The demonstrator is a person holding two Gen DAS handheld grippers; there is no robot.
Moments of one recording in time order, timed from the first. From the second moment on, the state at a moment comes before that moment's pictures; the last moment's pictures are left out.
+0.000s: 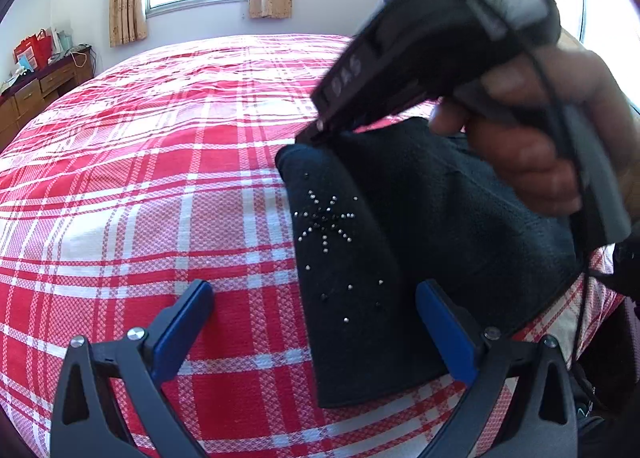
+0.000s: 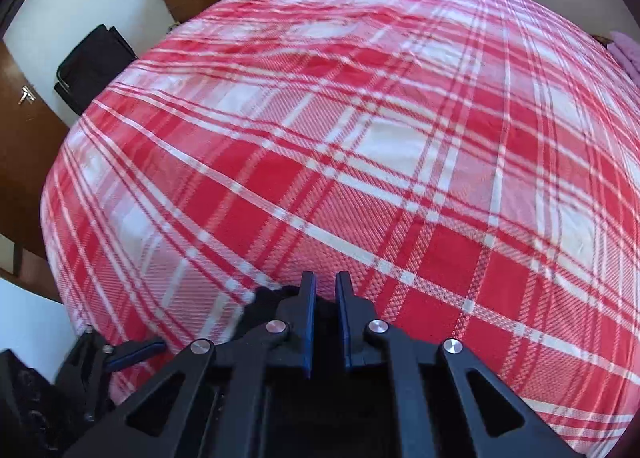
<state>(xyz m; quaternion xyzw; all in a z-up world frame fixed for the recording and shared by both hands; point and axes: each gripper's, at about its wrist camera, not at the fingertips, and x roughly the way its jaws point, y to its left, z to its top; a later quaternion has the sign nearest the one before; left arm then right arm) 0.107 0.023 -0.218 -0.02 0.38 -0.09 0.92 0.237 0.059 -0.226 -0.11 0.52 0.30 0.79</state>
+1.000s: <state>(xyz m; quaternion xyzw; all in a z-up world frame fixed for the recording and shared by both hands) 0.116 0.008 -0.207 0.00 0.38 -0.10 0.92 0.083 -0.154 -0.209 -0.03 0.45 0.29 0.84</state>
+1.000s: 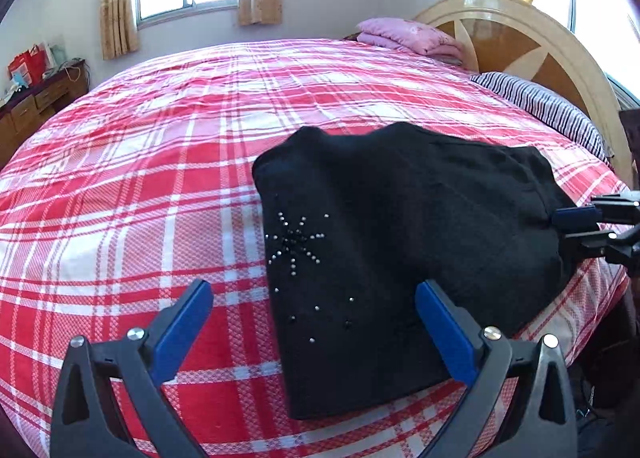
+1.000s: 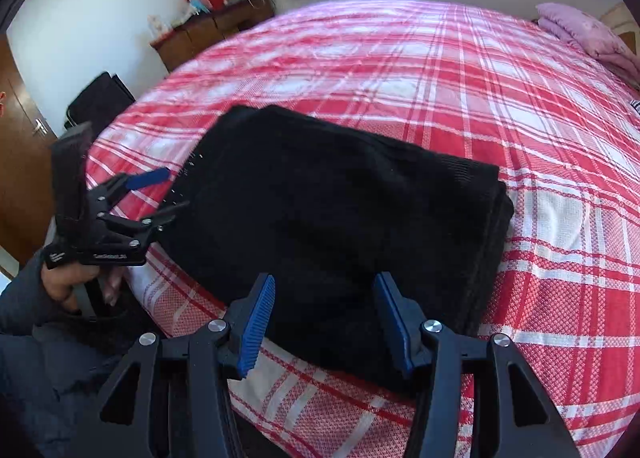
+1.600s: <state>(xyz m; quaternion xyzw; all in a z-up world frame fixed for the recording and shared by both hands) 0.140 0.035 -0.203 -0.09 0.39 -0.12 0.91 0.105 -0.238 -0.199 0.14 0.44 0.21 0.86</state>
